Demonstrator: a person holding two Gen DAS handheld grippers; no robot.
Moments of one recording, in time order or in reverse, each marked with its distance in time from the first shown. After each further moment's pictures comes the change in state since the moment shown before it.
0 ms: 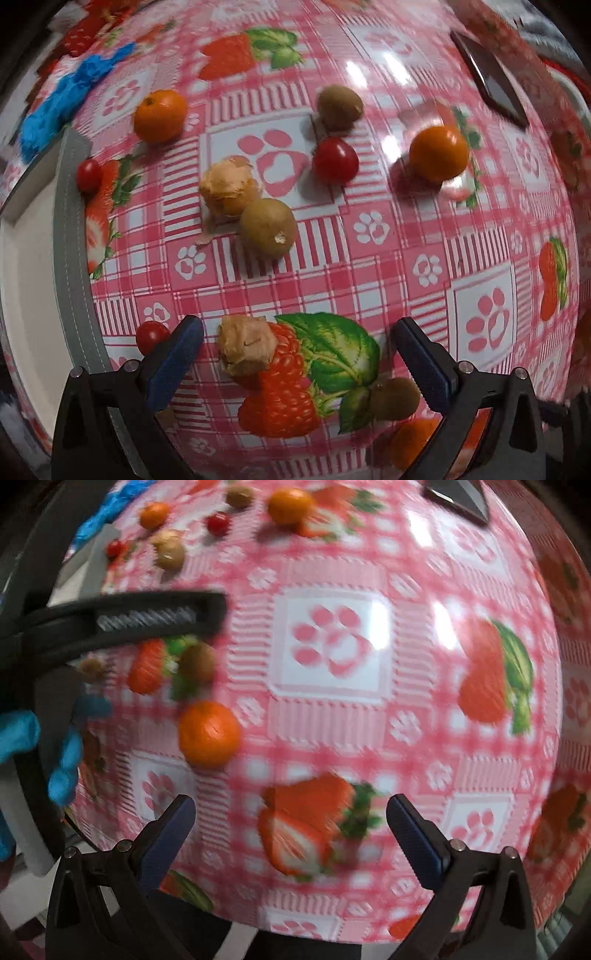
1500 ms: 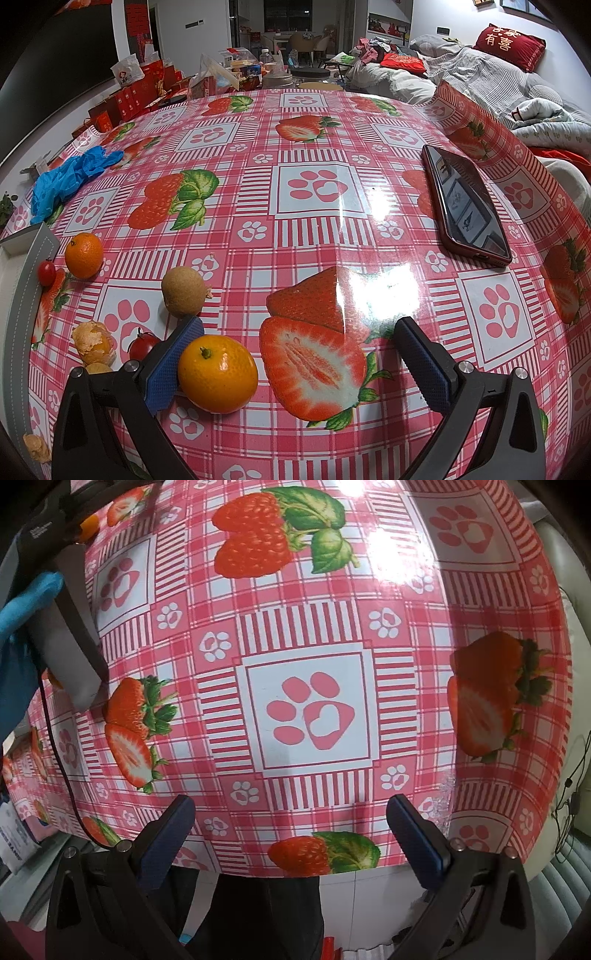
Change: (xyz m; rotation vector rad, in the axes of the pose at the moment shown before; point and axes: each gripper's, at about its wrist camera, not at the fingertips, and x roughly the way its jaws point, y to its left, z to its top) left arm 0.003 -0.096 0.060 -0.160 -0.565 0.055; right arm -0.018 -0.177 -0.112 0.232 0.160 -0.073
